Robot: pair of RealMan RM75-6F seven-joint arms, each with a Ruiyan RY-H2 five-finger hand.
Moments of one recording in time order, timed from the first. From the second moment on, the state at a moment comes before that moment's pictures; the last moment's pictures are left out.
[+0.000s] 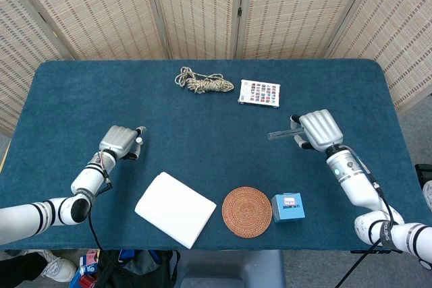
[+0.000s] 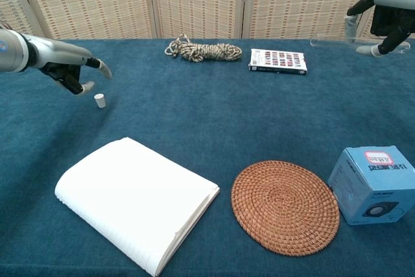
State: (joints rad) left arm -1.12 -1.30 0.07 -1.45 0.55 0.73 0.49; right arm 0.71 -1.19 0.17 -1.51 -1.14 0.92 -0.25
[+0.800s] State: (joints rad) left arm -1.00 -1.44 -0.03 -1.21 0.82 0.78 0.43; right arm 0.70 -1.18 0.16 -1.52 -1.15 0.93 -0.25
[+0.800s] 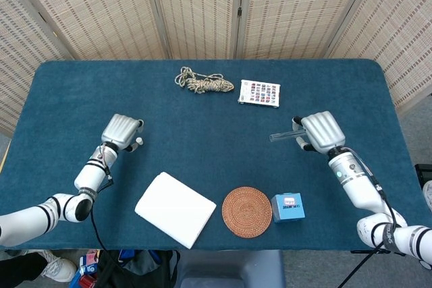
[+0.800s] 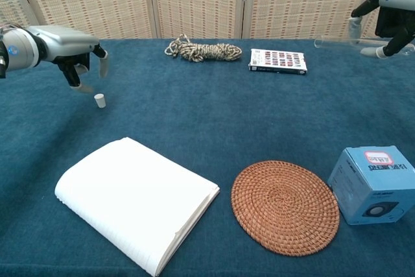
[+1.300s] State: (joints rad) left arm -1.00 -1.50 -0.06 -1.12 0.78 0.75 0.50; right arm 0.71 -1.19 0.16 -1.51 -1.15 0.91 -0.25
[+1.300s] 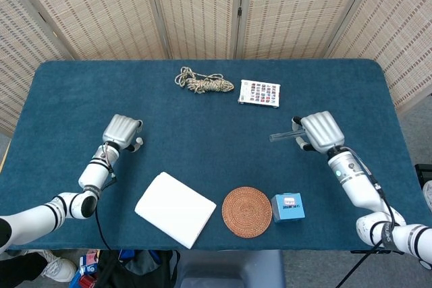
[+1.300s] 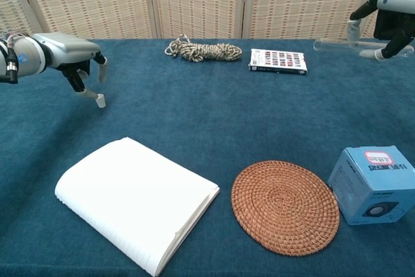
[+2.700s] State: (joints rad) left arm -0.95 -1.60 -0.11 -0.98 0.90 0.71 0.42; right arm 0.71 -1.20 0.16 -1.49 -1.14 0.90 -0.25
